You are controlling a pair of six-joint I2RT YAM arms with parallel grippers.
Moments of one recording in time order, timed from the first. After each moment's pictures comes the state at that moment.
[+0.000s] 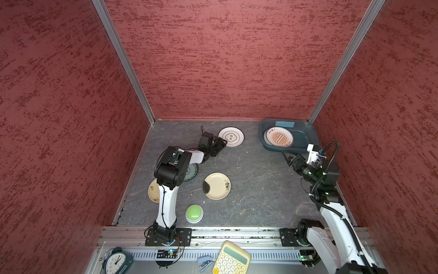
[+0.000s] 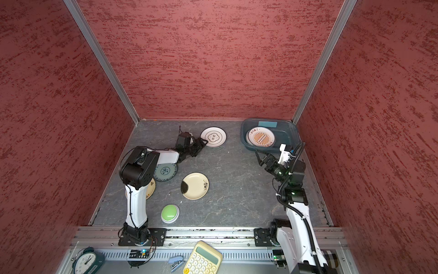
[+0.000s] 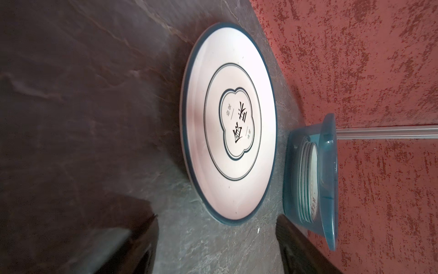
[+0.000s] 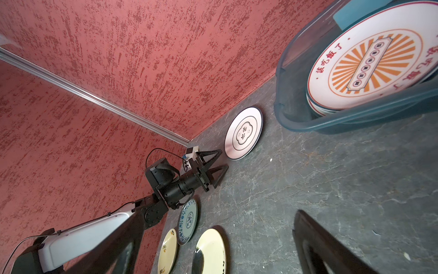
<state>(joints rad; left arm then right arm) -0.36 2.12 1.20 0.34 0.27 -1.04 -0.13 0.76 0.47 0.10 -0.67 0.82</state>
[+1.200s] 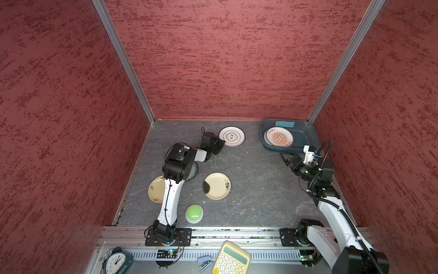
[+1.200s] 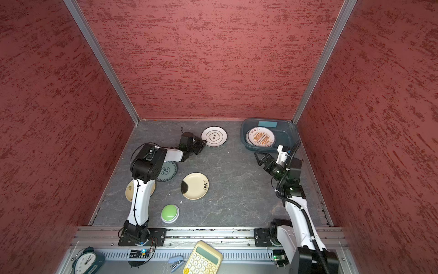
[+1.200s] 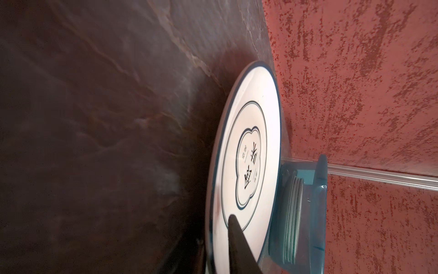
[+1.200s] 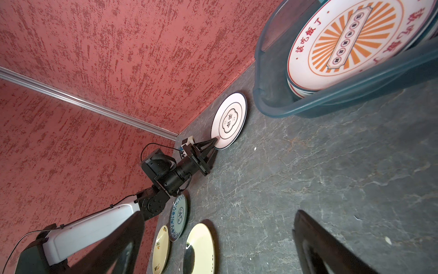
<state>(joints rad) -0.35 2.29 1.32 0.46 0.26 -1.23 -0.13 0.88 0.46 0.12 -0.67 0.81</state>
